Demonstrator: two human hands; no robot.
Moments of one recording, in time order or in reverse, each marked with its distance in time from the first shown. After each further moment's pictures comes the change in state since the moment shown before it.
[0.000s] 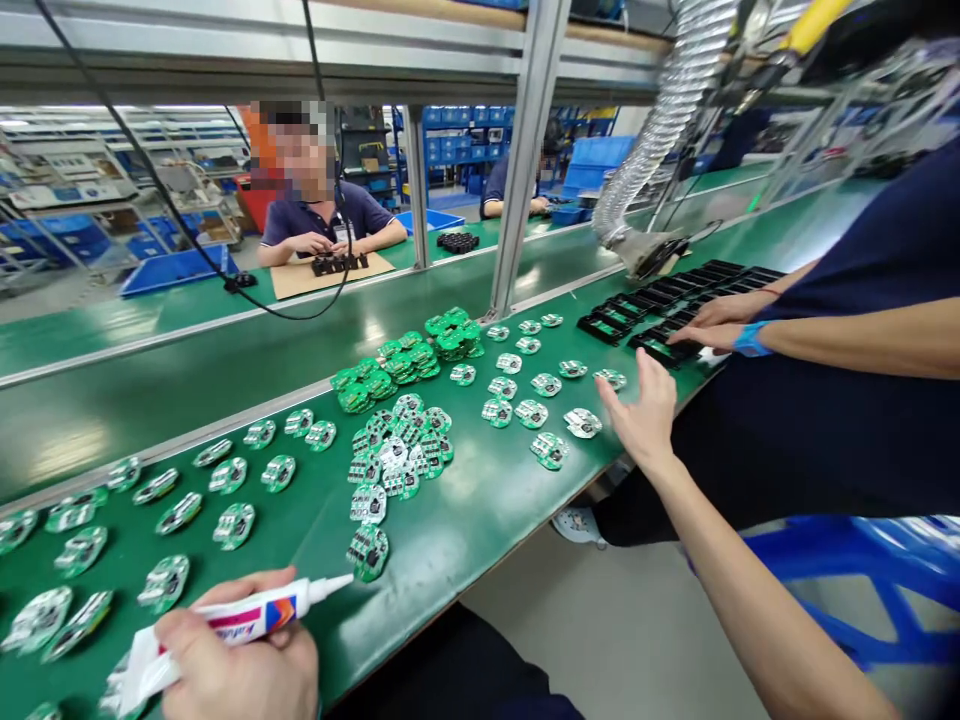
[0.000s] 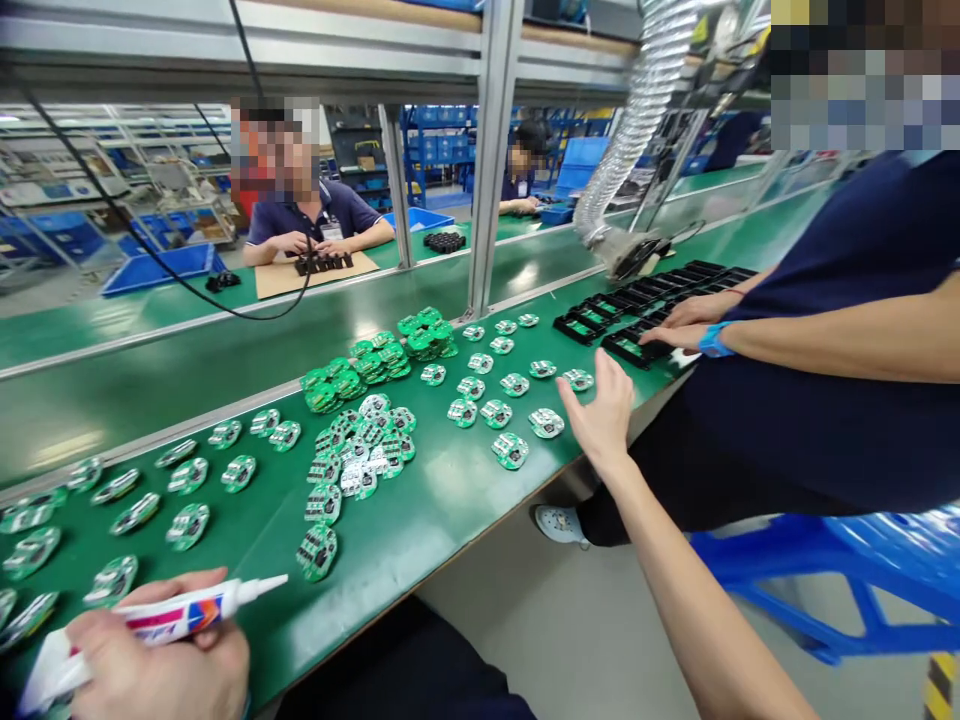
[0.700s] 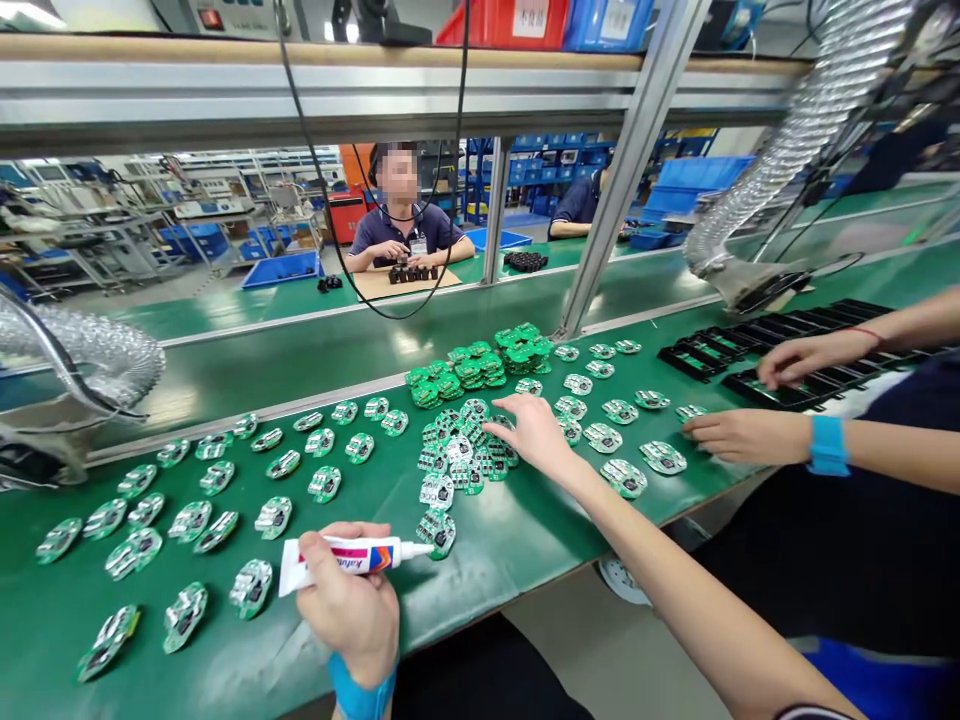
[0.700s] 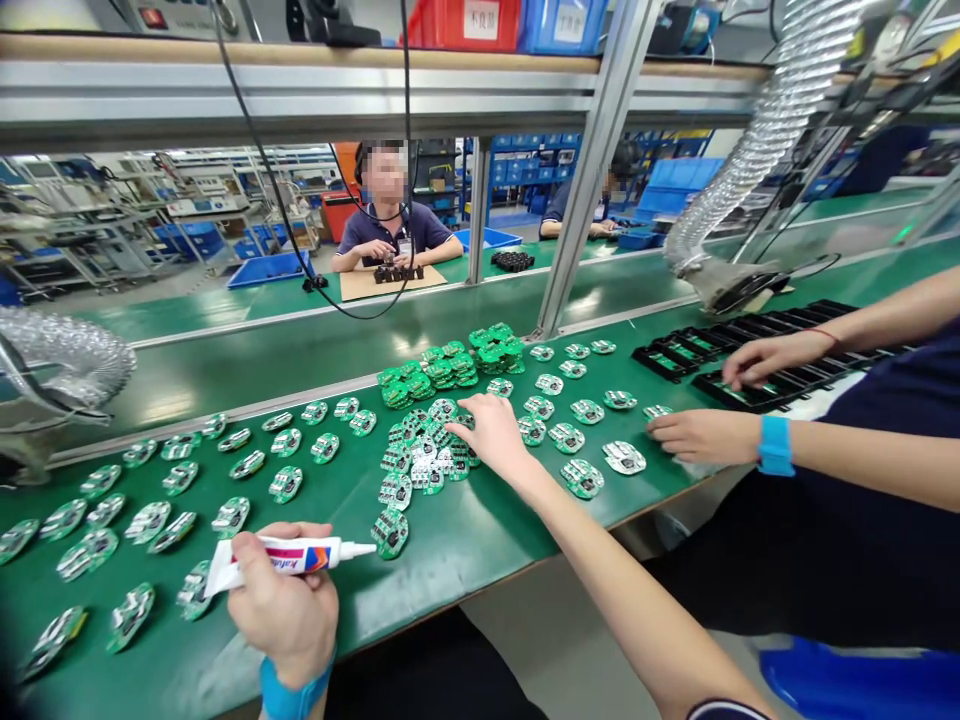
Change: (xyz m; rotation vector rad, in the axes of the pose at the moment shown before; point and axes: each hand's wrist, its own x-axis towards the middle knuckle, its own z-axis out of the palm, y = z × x) left_hand -0.007 0.006 0.003 -0.166 0.031 -0.302; right_hand -0.049 -0.212 0.082 0.322 -0.551 -0.452
